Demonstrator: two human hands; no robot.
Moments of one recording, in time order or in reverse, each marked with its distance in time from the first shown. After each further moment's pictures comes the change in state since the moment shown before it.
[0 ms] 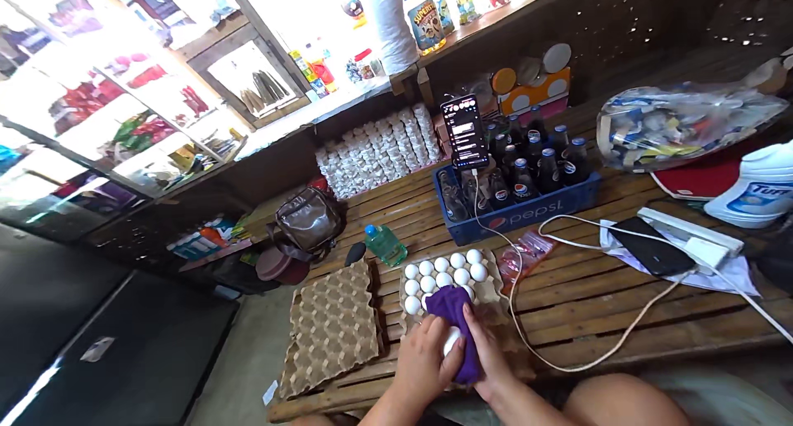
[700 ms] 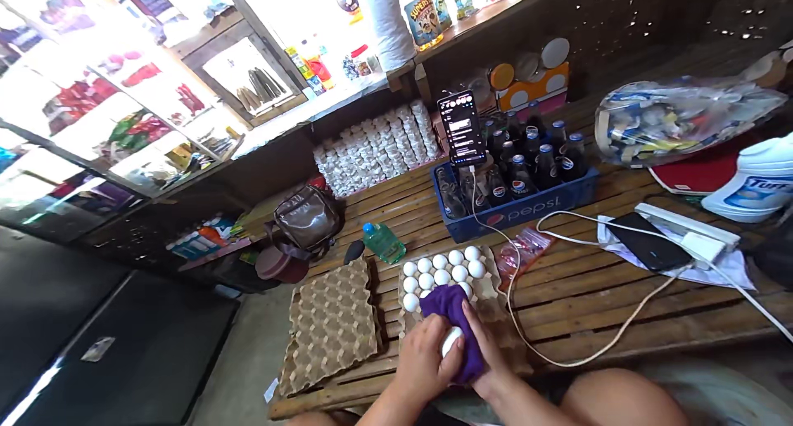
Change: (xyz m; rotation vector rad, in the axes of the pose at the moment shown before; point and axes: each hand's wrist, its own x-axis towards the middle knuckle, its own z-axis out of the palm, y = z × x) left_hand 0.000 0.003 0.001 -0.127 0.027 0.036; right_hand 0.002 0.003 -0.005 0.080 -0.063 0.041
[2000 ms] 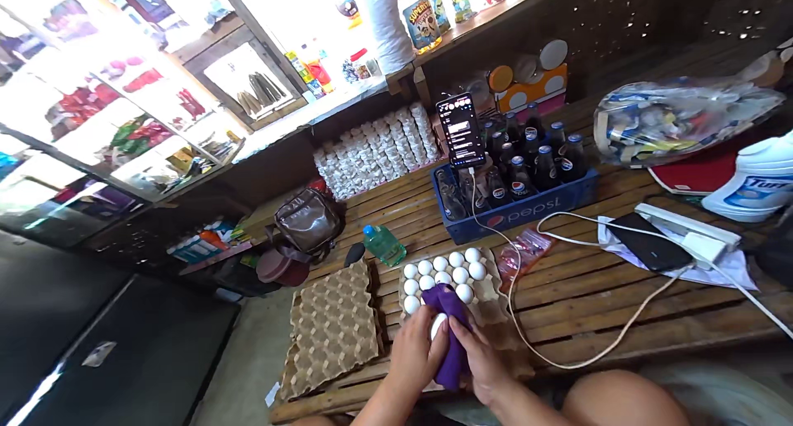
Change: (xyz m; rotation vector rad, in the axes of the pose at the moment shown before) left_hand 0.006 -0.012 -0.006 0.043 -0.029 -0.181; right_hand -0.013 -0.004 0.008 -0.116 -0.131 -0.096
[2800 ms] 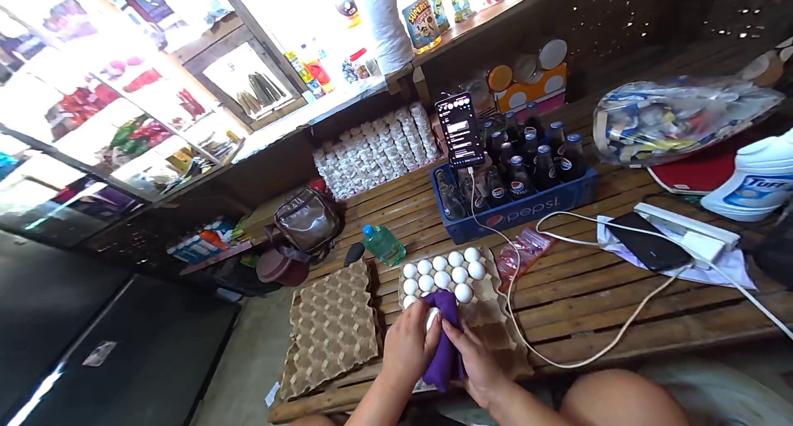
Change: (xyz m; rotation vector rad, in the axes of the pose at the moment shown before) left_hand 0.006 -0.003 -0.003 0.185 0.011 -0.049; right_hand -0.003 -0.002 0.004 -0.011 -0.042 0.139
